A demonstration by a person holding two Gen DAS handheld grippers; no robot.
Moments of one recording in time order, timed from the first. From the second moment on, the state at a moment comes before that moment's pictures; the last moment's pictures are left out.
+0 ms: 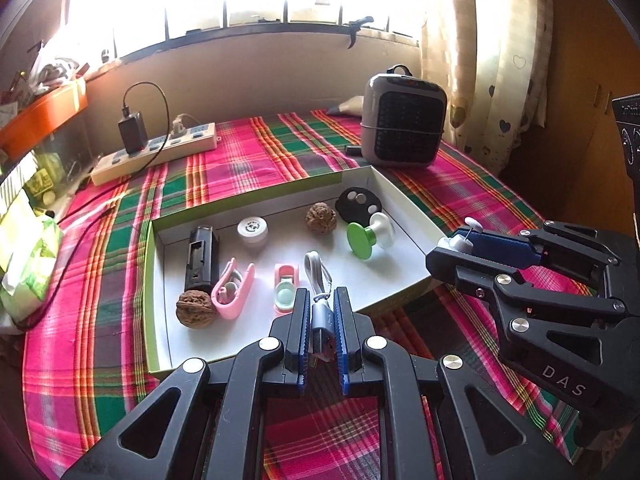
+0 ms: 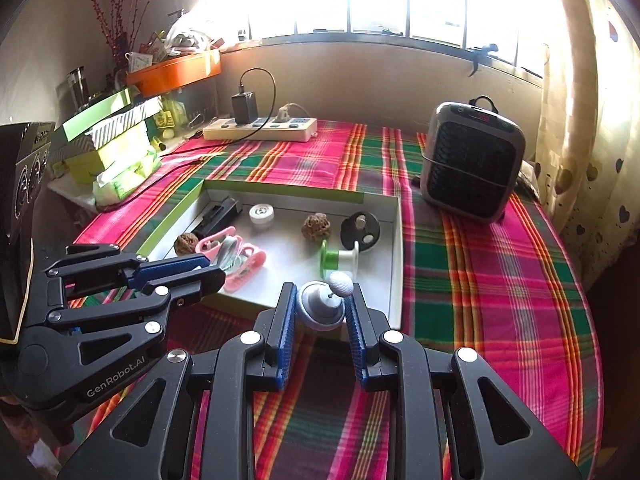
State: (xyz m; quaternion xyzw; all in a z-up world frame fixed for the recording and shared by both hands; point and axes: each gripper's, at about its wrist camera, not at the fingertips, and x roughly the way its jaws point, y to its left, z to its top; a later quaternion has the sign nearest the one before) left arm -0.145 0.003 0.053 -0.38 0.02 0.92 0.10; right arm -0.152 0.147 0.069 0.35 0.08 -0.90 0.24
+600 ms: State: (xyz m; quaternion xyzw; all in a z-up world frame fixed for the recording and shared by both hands) left arm -0.174 -0.021 0.035 -0.40 0.00 0.91 0.08; right arm -0.200 0.113 0.056 0.37 0.10 -0.89 0.26
